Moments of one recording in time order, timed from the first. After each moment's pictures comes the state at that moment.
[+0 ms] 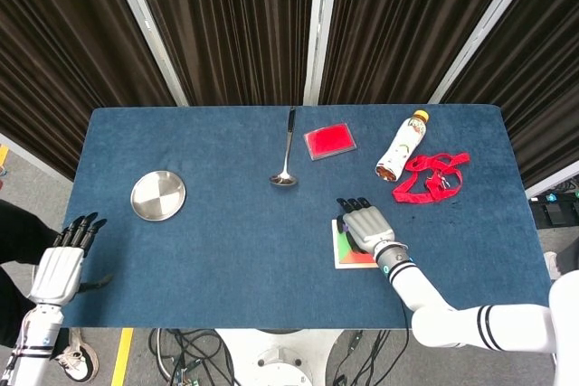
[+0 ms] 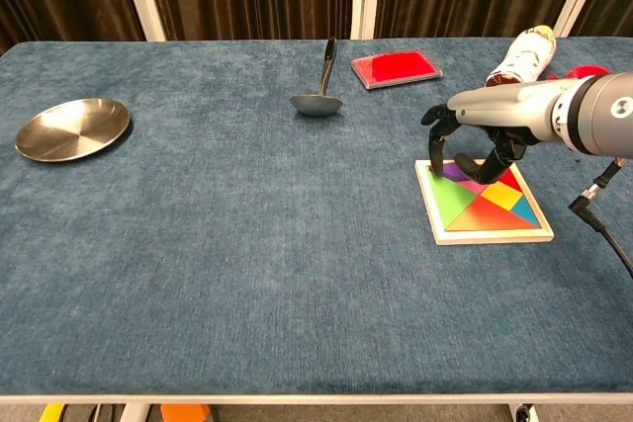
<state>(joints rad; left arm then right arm) -0.13 -1.32 -0.01 -1.44 1.50 1.42 -0.01 1.00 -1.37 0.00 -1.79 -0.52 0.92 -0.62</state>
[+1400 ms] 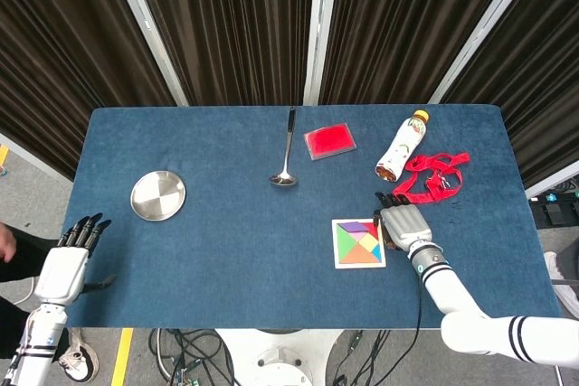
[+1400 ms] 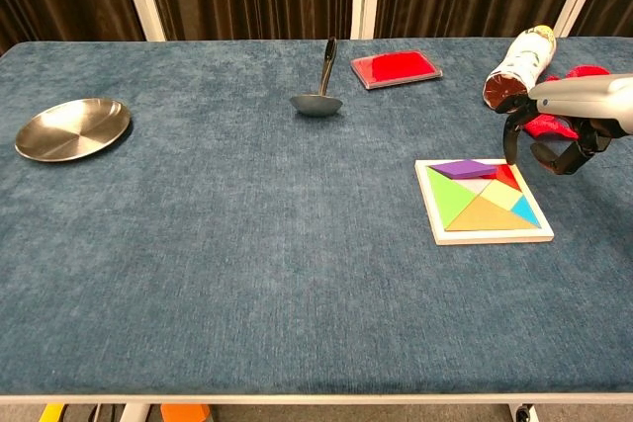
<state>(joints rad) -0.14 -1.33 -0.01 -1.45 1.50 1.41 0.01 0.88 -1.28 -0.03 -1.77 -0.61 0.94 -0.54</state>
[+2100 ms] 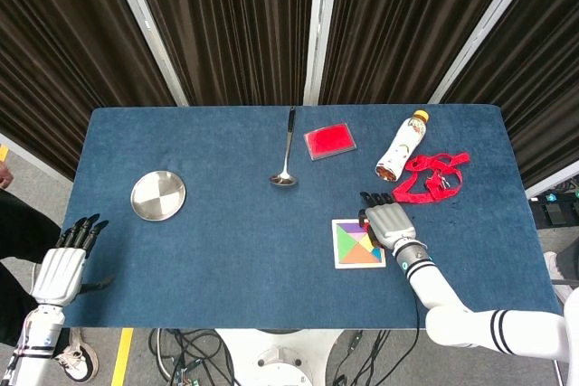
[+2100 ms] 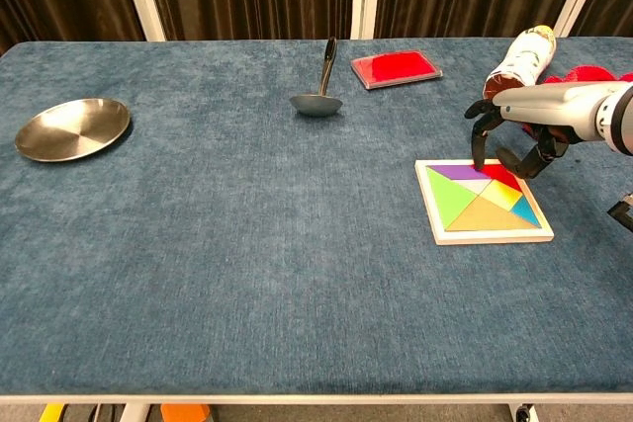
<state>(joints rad) -0.13 -1.33 -0.01 -1.44 1.50 1.42 -0.01 0.91 -1.36 0.00 -1.72 -0.58 0.92 -0.57</state>
